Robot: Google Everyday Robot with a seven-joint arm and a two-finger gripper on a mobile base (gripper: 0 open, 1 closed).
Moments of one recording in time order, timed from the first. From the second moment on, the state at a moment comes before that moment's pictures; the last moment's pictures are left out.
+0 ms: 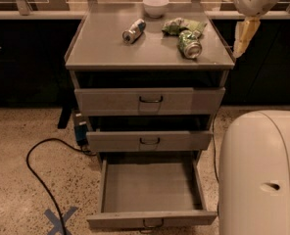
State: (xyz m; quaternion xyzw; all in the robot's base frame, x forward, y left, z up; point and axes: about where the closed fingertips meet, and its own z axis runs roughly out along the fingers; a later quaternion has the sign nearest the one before) arm 0.708 -0.228 0.966 -0.80 0.52 -0.07 0.28
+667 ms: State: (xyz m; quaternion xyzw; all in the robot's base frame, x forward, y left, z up) arm 0.741 -0.218 0.958 -0.80 0.51 -0.11 0.29
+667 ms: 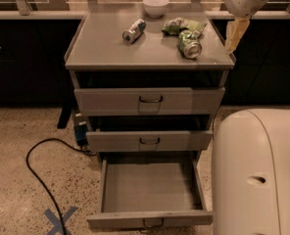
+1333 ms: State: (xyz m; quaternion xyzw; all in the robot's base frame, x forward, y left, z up) arm 0.755 -0.249 0.930 -0.81 0.51 -0.14 0.25
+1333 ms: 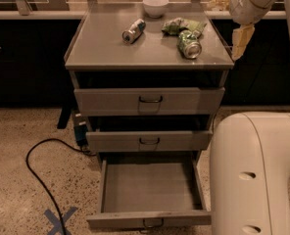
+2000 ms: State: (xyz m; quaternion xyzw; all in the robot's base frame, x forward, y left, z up) arm 0.769 -0.256 0.918 -0.82 0.48 -0.15 0.26
